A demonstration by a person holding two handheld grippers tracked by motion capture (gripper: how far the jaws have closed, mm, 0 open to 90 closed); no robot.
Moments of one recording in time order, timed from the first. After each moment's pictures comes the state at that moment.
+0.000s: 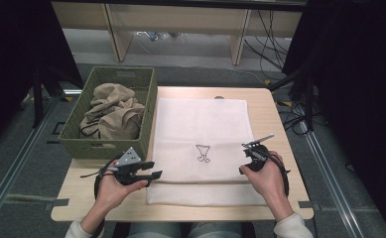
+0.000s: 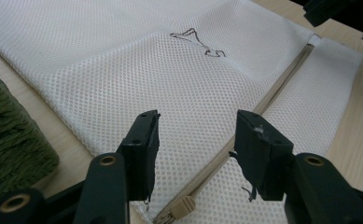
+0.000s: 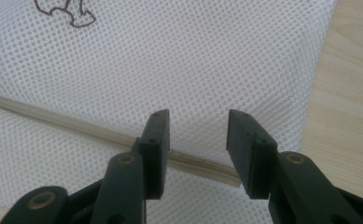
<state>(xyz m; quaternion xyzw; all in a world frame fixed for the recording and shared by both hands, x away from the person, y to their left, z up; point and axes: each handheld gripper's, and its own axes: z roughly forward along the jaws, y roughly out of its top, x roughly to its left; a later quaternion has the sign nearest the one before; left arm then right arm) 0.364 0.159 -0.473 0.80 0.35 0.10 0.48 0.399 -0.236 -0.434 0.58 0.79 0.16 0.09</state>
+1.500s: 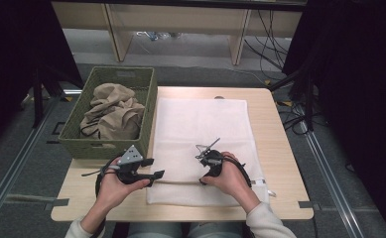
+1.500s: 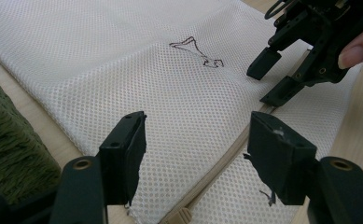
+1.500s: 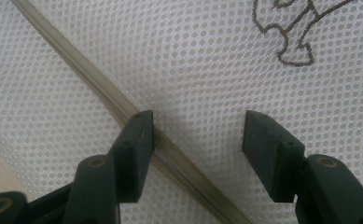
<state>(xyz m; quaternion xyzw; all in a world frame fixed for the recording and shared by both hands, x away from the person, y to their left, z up) 0.364 0.152 -0.464 0.80 0.35 0.11 0.48 0.415 -0.133 -0.476 0.38 0.91 0.16 0.03</state>
